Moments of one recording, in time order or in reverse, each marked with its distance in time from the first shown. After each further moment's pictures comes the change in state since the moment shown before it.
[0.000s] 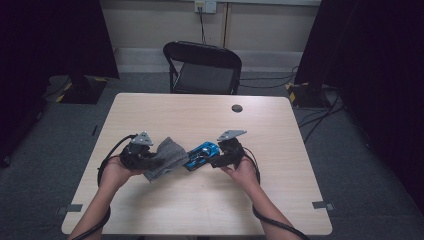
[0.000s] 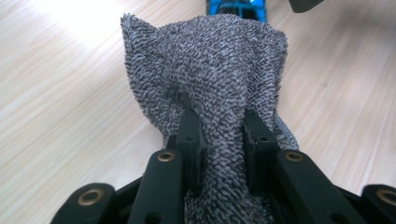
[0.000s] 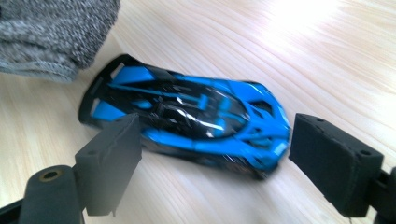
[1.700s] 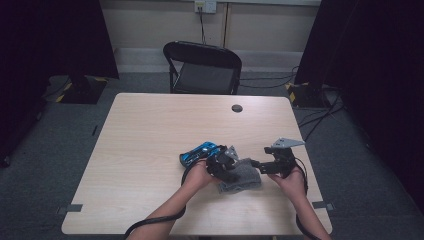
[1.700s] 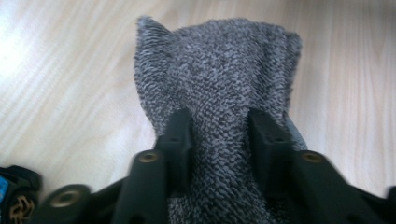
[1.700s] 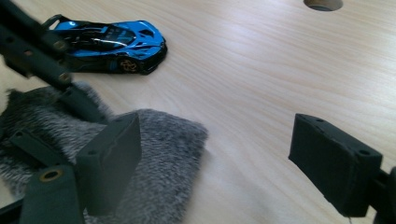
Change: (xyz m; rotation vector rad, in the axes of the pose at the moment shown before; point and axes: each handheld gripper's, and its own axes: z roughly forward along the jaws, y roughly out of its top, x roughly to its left) left arm -0.121 0.105 0.171 0.069 -0.251 0.250; right arm -0.069 -0.080 -0.107 -0.070 -0.097 0.092
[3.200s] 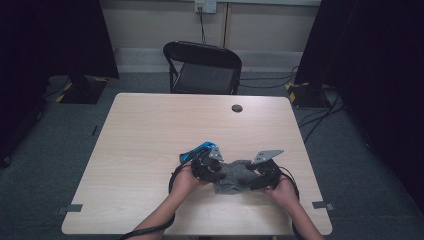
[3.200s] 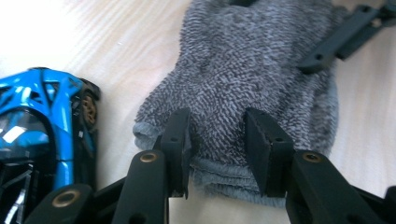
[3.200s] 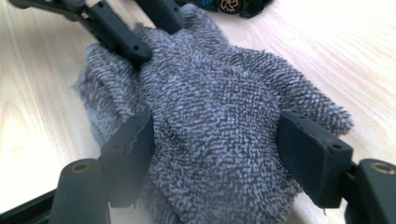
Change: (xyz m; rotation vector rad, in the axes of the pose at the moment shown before) left arm 0.002 -0.035 -0.025 -0.013 0.123 -0.094; right arm 0.038 -0.015 0.027 0.162 0.213 -0.154
